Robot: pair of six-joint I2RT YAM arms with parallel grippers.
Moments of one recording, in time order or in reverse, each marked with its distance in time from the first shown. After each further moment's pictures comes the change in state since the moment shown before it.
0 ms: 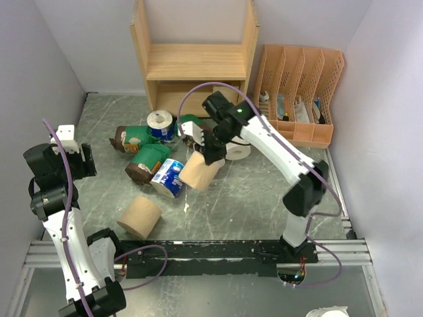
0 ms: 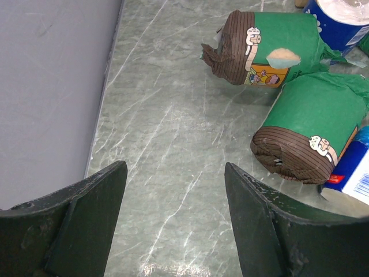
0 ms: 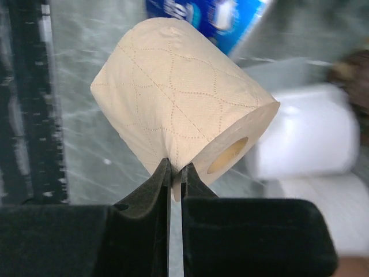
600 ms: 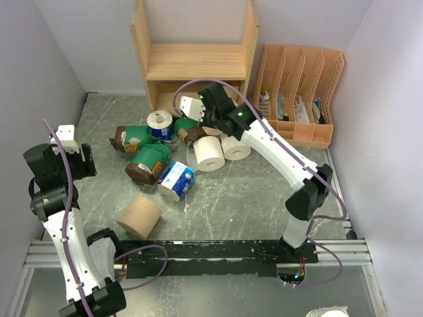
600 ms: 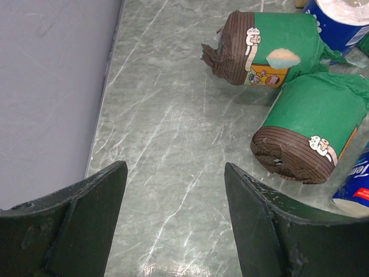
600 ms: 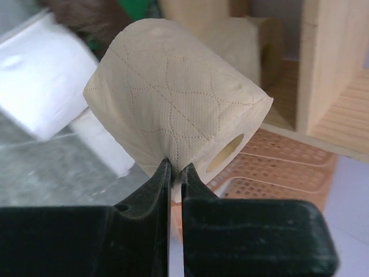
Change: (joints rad) left arm 0.000 -0.002 0.000 0.000 0.000 0.000; right arm 0.056 -0.121 0.005 0.388 0.849 0.026
